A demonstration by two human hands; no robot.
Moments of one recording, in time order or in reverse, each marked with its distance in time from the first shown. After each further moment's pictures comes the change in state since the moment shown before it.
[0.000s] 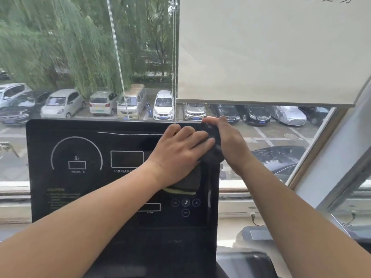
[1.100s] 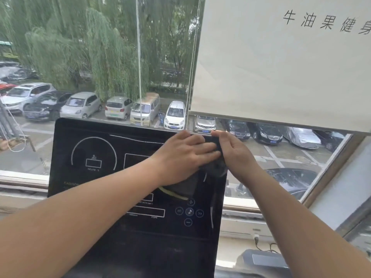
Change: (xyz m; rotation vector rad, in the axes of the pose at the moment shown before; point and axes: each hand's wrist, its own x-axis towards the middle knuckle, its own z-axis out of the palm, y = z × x) left_hand 0.004 -0.023 -0.019 -0.012 -0.186 0.109; right_hand 0.001 -0.010 -0.002 -0.248 -0.061 -0.061
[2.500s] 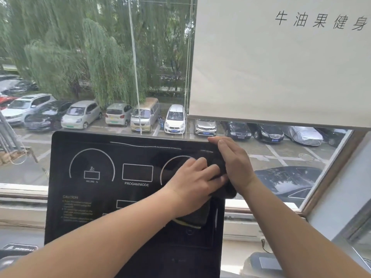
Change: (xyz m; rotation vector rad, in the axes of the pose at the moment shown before) left_hand 0.003 0.053 0.025 -0.093 0.010 -0.086; right_hand 0.002 0.012 0.008 0.271 0.069 -0.124
